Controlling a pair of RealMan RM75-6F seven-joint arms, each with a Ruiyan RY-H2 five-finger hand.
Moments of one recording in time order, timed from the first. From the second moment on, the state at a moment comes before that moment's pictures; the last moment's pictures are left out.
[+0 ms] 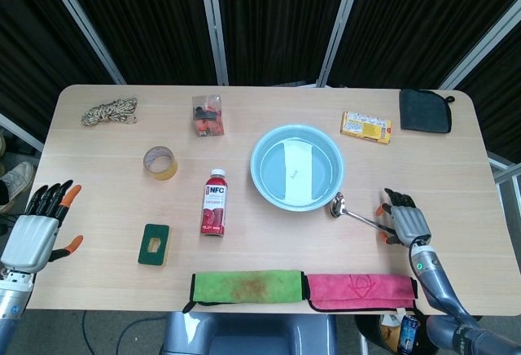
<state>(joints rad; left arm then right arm) -0.18 -1.20 -0.02 -1.52 1.54 1.42 0.09 0.42 -1.55 0.10 -1.09 -1.22 0.89 0.03</state>
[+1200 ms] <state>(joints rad) -0.18 -1.20 -0.03 -1.52 1.54 1.43 0.08 0.45 -1.62 0.09 -0.97 -1.23 0.81 0.03</state>
